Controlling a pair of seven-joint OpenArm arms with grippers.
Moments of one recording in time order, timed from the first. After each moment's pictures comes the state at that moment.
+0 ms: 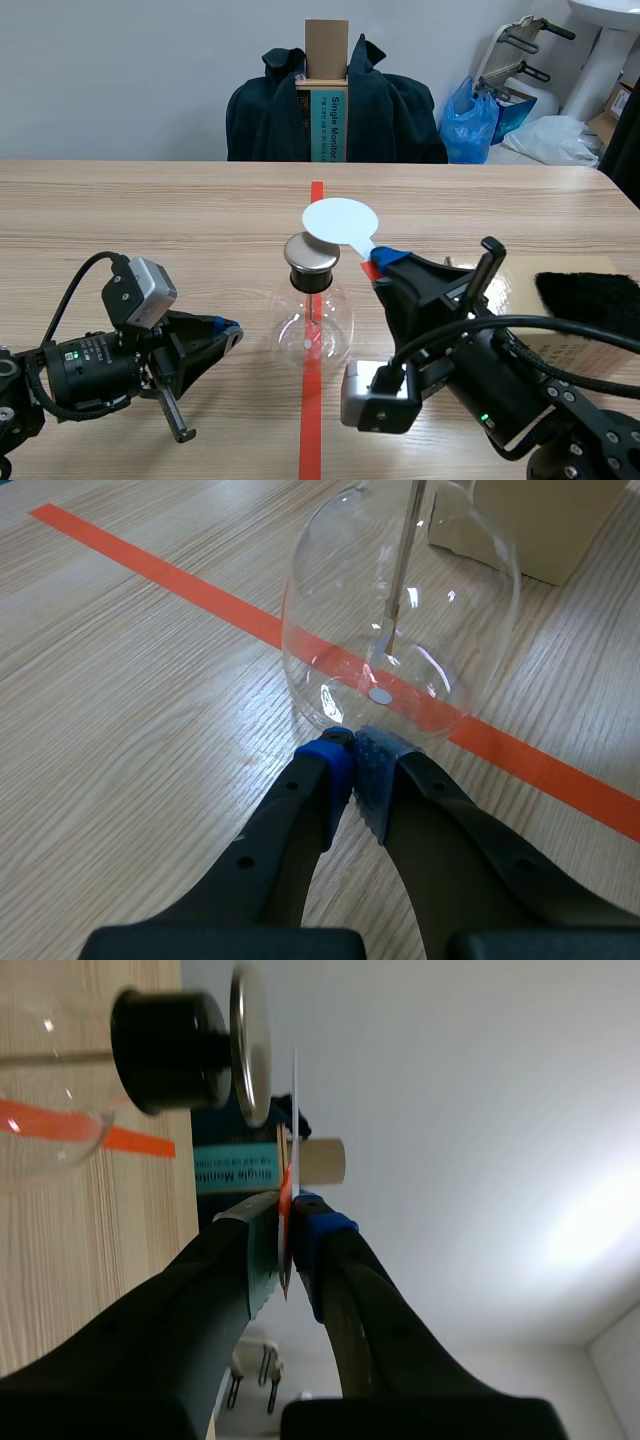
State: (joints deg) left arm 1.3 -26.6 23.5 62.3 2.5 -35.3 -30.5; right arm -19.3 15.6 -15.1 83.7 -75.4 -31.2 25.8
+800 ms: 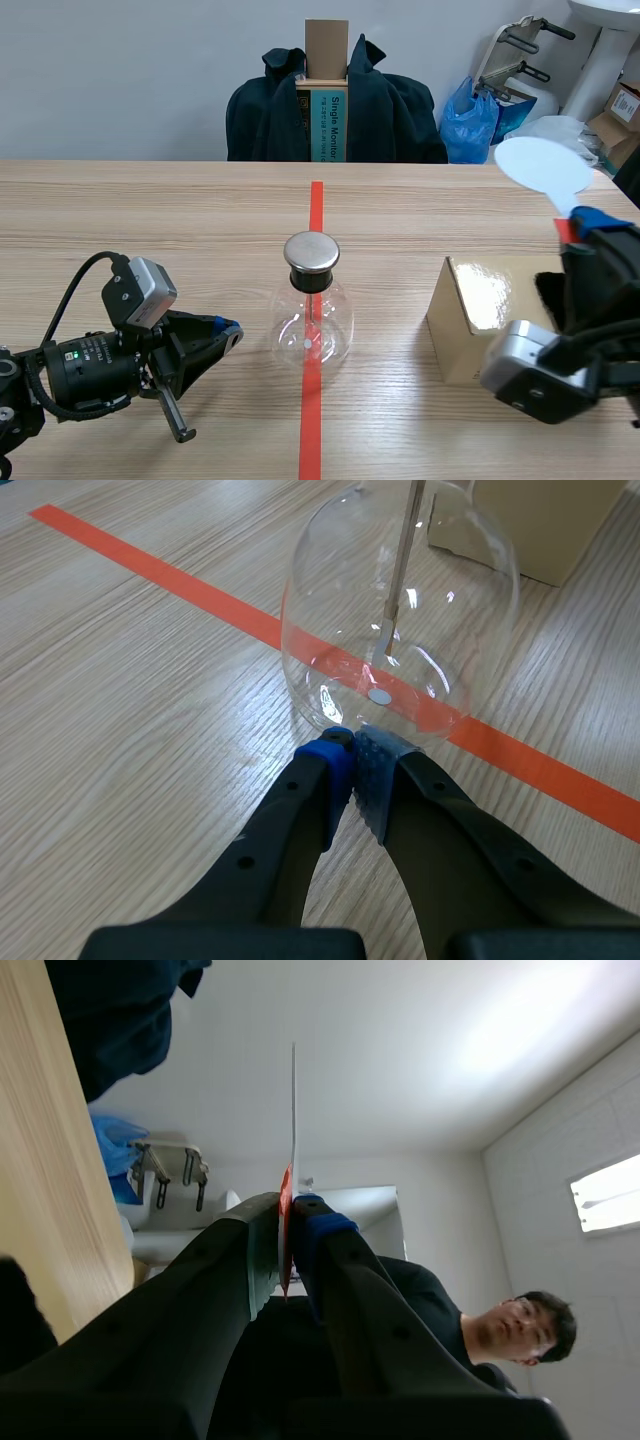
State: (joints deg) left arm 1.3 -26.6 23.5 62.3 2.5 -35.3 -30.6; right arm -41.4 18.0 1.2 104.0 -75.1 -38.5 8.4
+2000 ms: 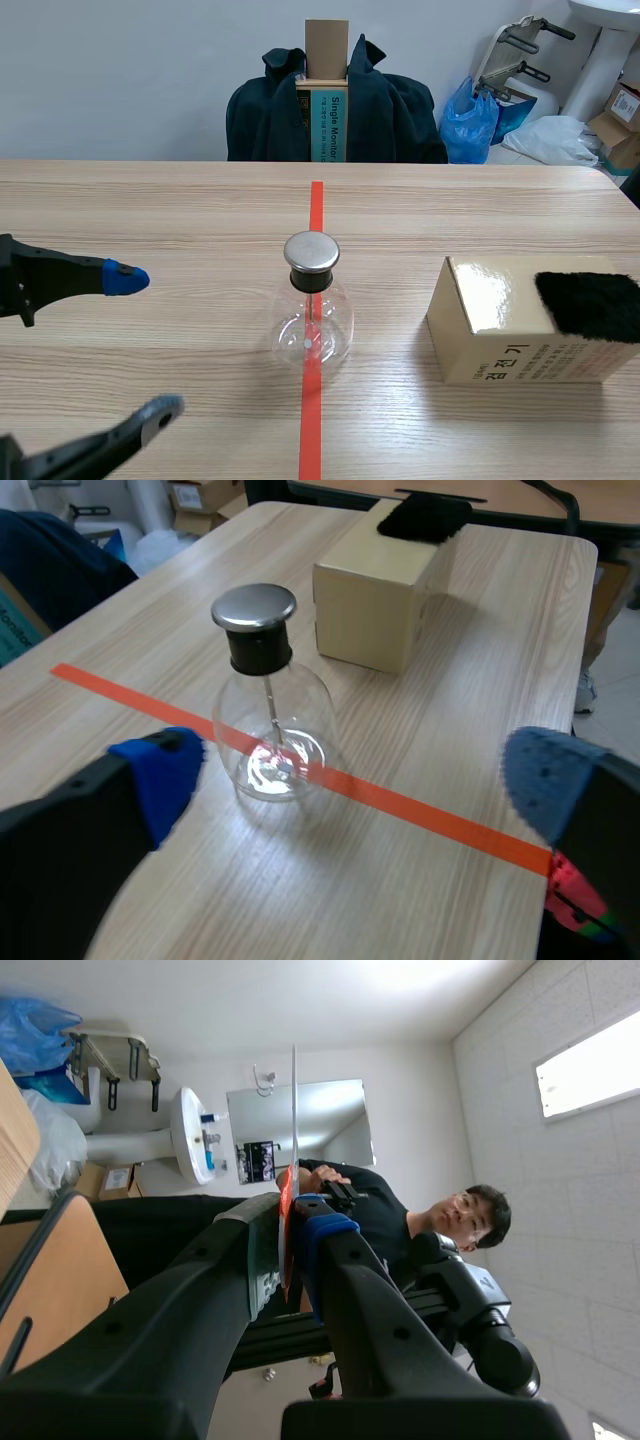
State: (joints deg) left arm 36.1 -41.8 0.2 104.1 -3.7 -42.5 -30.3; right arm -59.6 18.0 28.4 114.7 -49.3 -38.3 20.1
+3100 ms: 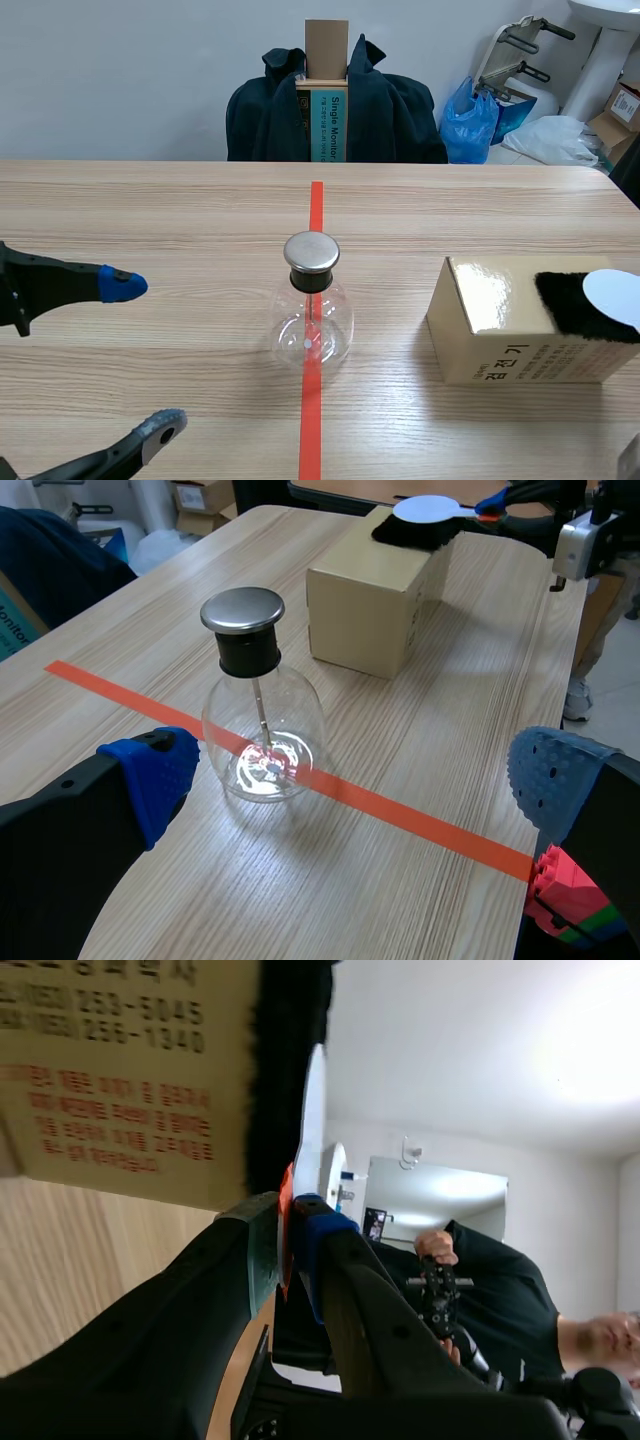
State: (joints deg) left arm 38.3 -40.2 -0.8 105.6 -3.5 -42.5 -30.3; right arm -33.6 17.9 20.1 72.1 -67.0 -36.6 34.8
